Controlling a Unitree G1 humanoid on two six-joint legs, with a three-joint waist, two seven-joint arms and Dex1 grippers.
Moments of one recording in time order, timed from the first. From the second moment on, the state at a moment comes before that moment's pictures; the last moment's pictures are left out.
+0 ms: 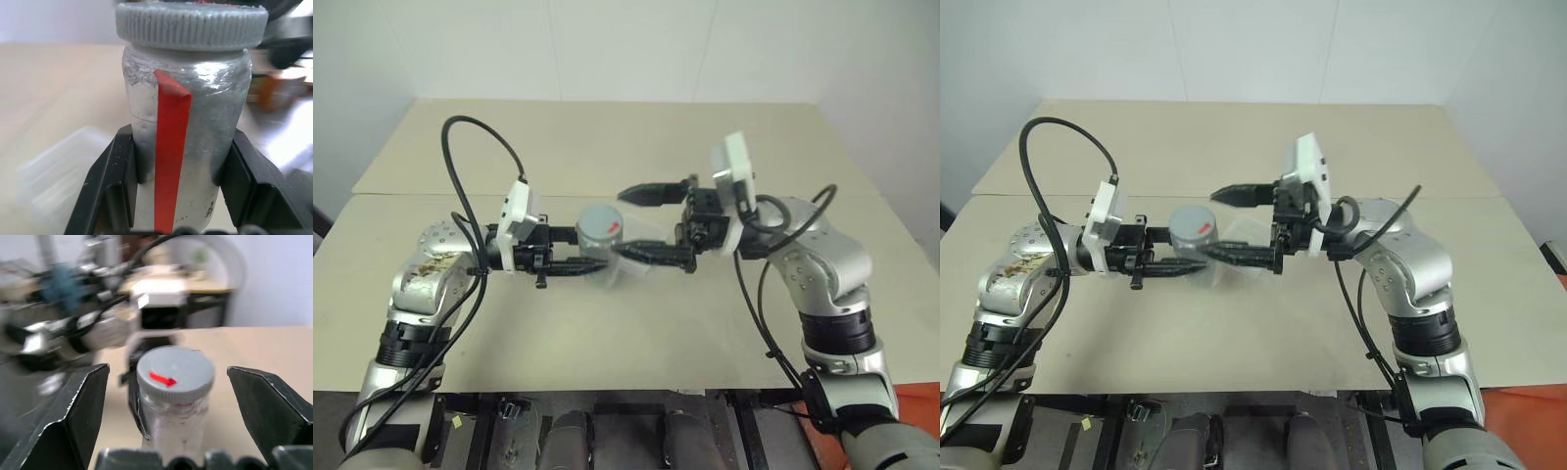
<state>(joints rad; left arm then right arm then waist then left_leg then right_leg) -0.55 0.63 0.02 -0.03 -0.51 0.39 -1.22 -0.73 -0.43 0.02 -0.28 0.64 0.64 0.94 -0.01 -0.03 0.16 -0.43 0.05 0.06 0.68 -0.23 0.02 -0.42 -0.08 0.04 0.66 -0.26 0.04</state>
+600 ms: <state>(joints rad) -0.48 0.52 0.03 -0.12 -0.47 0.42 -0.91 -0.75 -0.25 0.16 -0.42 0.45 0.84 0.36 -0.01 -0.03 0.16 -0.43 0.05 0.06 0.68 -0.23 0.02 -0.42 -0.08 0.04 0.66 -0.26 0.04</state>
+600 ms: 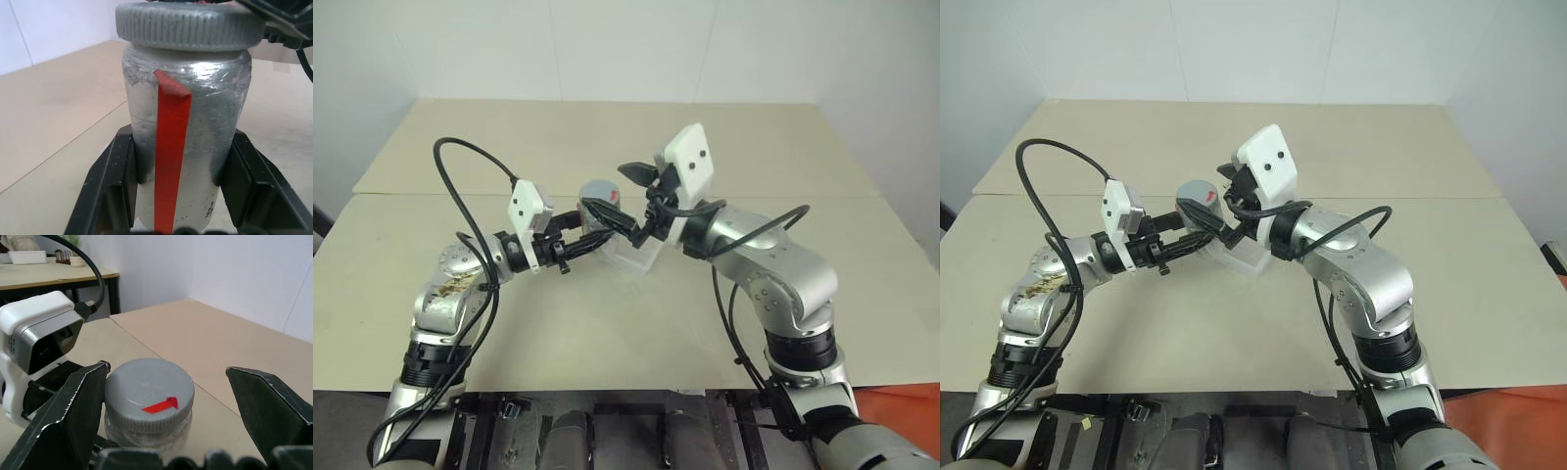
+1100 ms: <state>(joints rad) -0.48 0.54 0.03 -0.12 -0.47 0.42 -0.92 -0.76 -0.24 0.20 -0.43 0.41 0.86 0.35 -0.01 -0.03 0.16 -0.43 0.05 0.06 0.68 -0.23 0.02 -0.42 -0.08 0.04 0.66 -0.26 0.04</state>
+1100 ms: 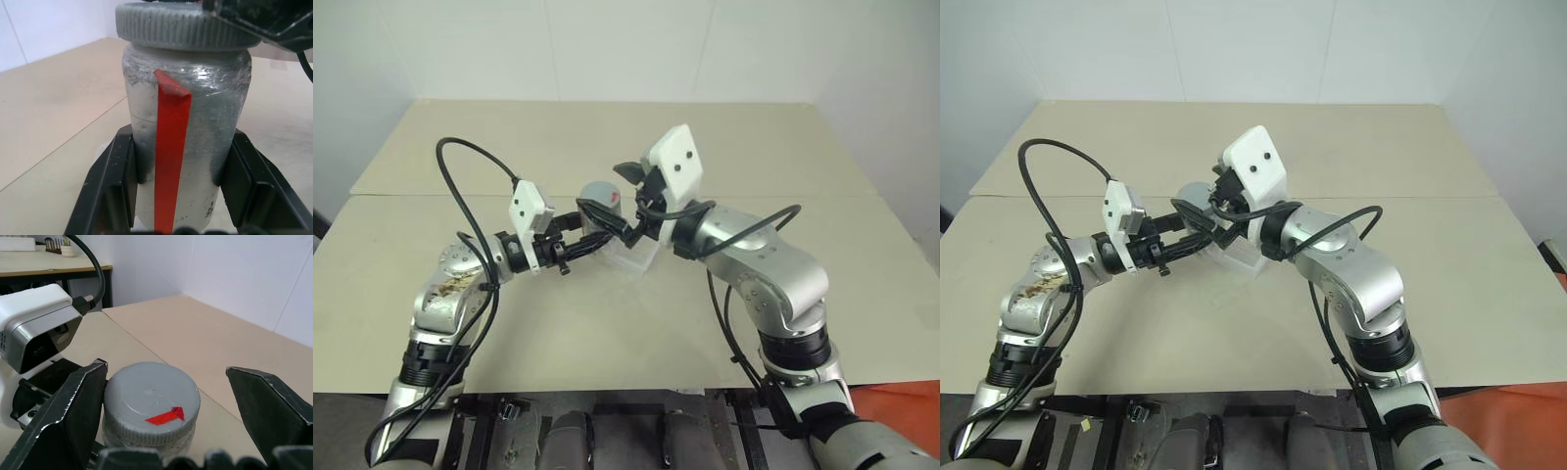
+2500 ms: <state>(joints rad) -0.49 0.59 0.05 -0.12 -0.52 0.44 -0.98 -0.68 -0.40 0.10 -0.48 0.43 0.86 0.46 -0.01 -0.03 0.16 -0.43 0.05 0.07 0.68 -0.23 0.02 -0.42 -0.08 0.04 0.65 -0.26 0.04</state>
